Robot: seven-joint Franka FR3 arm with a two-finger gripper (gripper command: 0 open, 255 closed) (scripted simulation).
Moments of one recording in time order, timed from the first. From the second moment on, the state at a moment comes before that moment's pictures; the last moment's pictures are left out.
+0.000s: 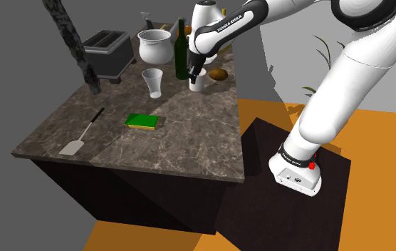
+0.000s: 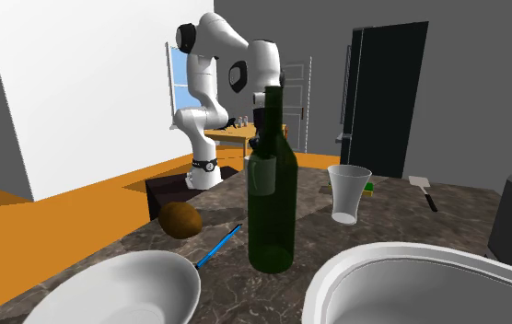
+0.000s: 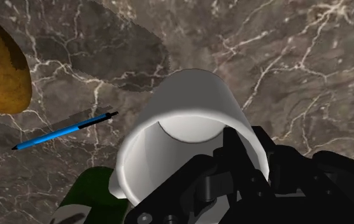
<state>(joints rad) 0.01 -0.04 -0.03 -2.26 -0.05 2.39 -0.21</state>
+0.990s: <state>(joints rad) 0.01 -0.12 -0.03 -2.14 -0.05 2.19 -0.21</state>
